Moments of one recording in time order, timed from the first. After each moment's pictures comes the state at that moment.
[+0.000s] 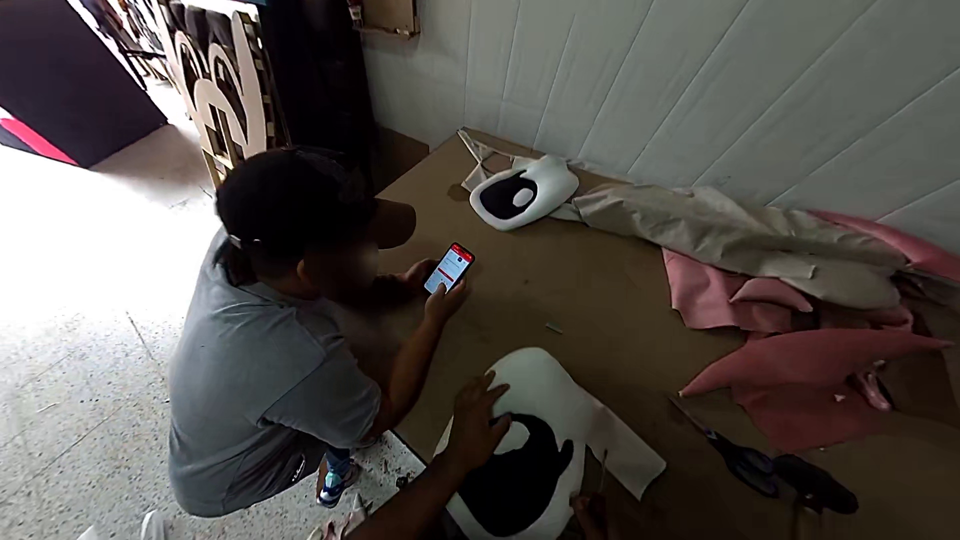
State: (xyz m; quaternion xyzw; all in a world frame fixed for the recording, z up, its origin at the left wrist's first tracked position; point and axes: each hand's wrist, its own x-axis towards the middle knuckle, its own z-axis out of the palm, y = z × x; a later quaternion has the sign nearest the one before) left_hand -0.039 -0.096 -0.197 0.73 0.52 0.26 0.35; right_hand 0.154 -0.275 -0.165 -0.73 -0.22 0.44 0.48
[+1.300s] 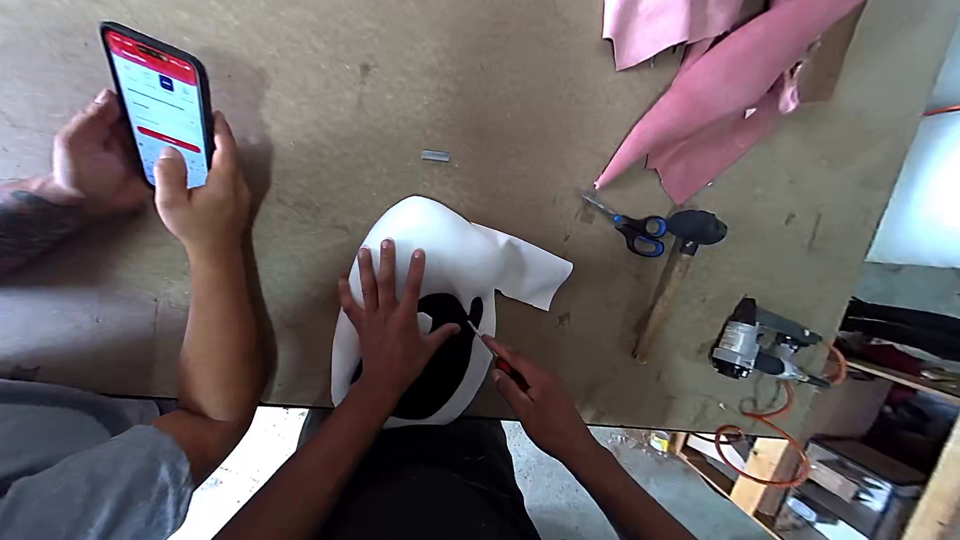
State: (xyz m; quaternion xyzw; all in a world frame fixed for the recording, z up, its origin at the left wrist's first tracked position) left_hand 0.028 -0.060 -0.192 0.84 0.49 0.04 0.22; right_hand 0.211 -0.242 -0.140 -0.78 -0.38 0.48 0.16
